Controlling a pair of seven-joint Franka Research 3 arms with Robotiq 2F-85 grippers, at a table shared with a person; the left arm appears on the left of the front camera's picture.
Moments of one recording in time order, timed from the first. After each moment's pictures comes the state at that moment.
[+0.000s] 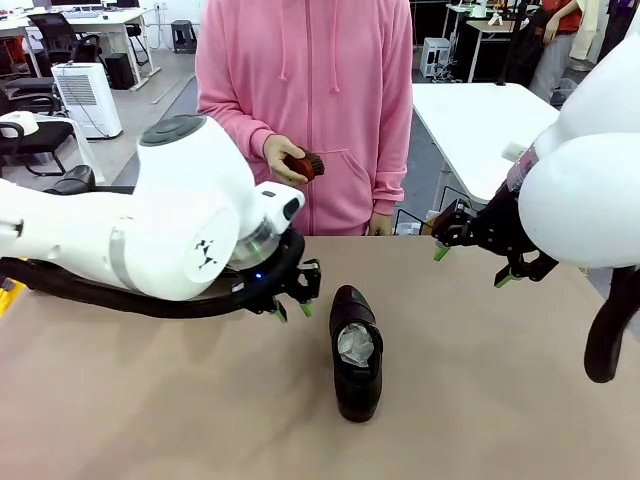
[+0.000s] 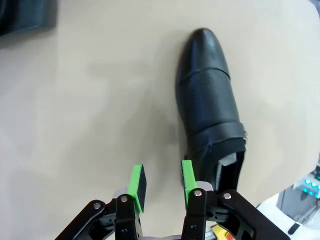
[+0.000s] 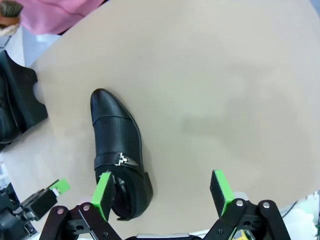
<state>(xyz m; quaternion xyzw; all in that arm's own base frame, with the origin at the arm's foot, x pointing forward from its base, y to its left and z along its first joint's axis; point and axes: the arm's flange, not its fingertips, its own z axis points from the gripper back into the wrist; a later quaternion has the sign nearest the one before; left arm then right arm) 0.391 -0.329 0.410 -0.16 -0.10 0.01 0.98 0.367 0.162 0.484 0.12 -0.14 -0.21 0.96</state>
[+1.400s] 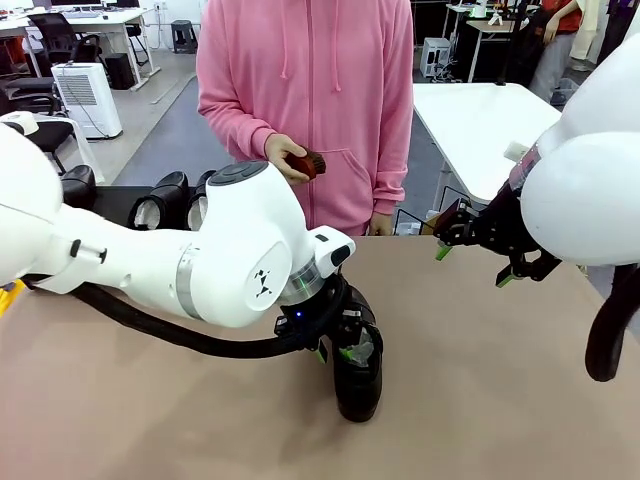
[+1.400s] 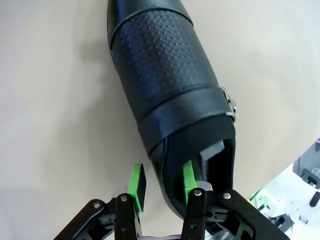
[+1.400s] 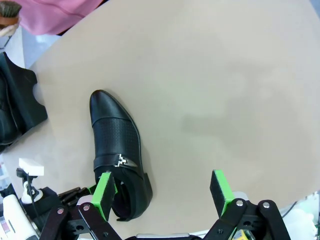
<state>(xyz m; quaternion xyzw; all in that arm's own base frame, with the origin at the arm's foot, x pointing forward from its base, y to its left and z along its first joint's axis) 0.384 -0.386 0.352 -0.17 -0.04 -0.10 0.98 0.368 0.159 0.484 0.12 -0.14 -0.21 0.96</state>
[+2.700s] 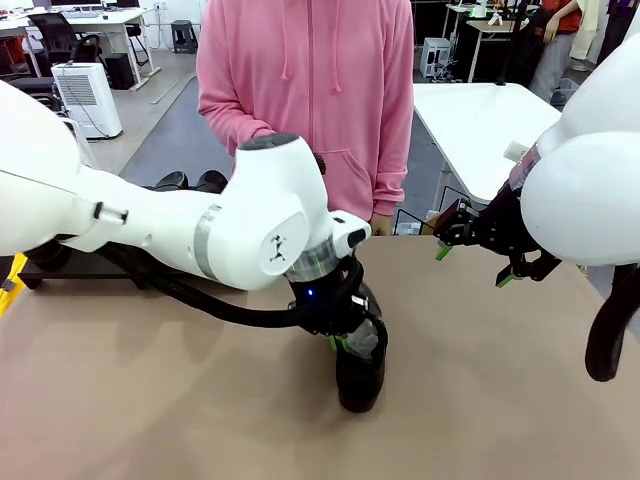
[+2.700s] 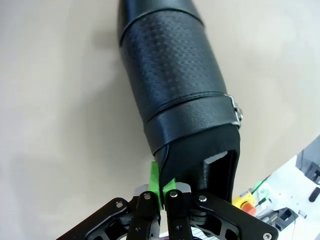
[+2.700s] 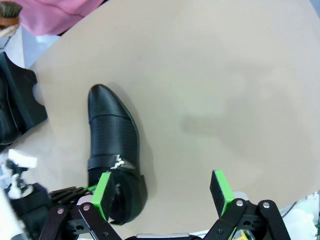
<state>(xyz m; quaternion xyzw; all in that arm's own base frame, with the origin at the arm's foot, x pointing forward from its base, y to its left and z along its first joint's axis) 0.399 -0.395 0.387 -0.14 -0.03 -0.11 0.98 0.368 0.159 0.484 0.12 -0.14 -0.21 0.96</state>
